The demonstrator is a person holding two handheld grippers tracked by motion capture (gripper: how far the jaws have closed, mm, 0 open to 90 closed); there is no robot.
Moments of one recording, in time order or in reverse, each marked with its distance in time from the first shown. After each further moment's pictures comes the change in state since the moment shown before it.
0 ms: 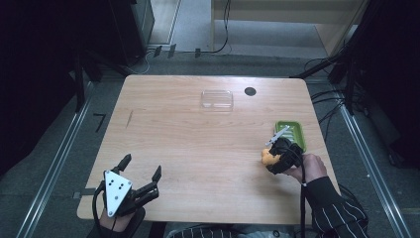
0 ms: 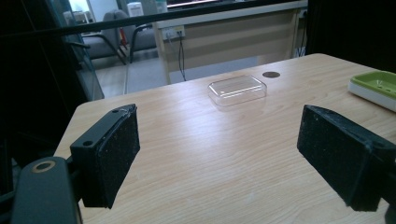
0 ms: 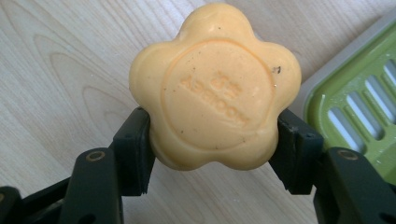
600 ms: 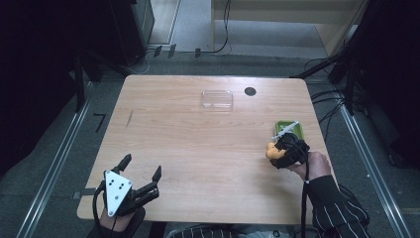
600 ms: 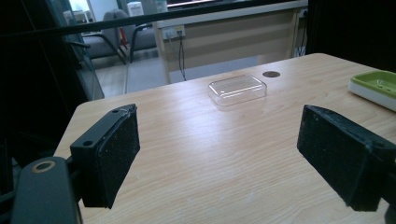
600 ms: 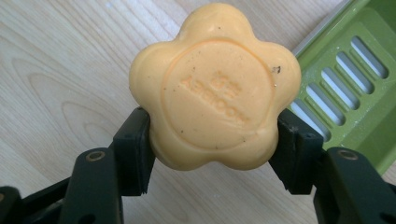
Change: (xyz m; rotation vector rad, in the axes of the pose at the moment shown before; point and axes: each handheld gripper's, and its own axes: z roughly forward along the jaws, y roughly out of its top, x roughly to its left) left arm 0.000 0.000 0.000 0.001 0.000 0.000; right arm -0.013 -0.003 -0.010 -0.041 -0.042 0.088
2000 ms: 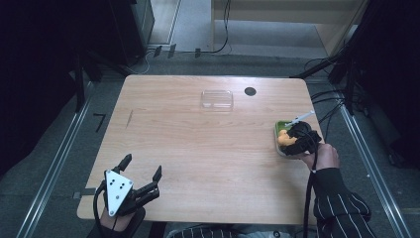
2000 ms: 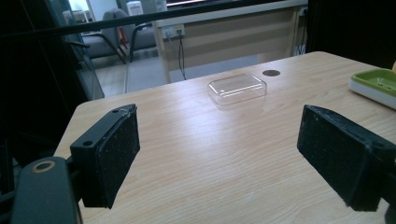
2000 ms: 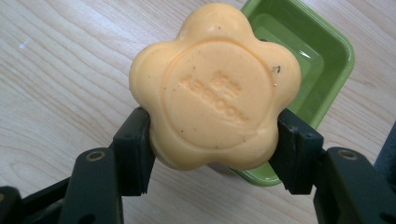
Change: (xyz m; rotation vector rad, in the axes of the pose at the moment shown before) left arm -0.001 0.000 0.001 0.006 0.002 0.008; right arm -0.042 -0.001 -0.004 -0.060 -0.092 0.141
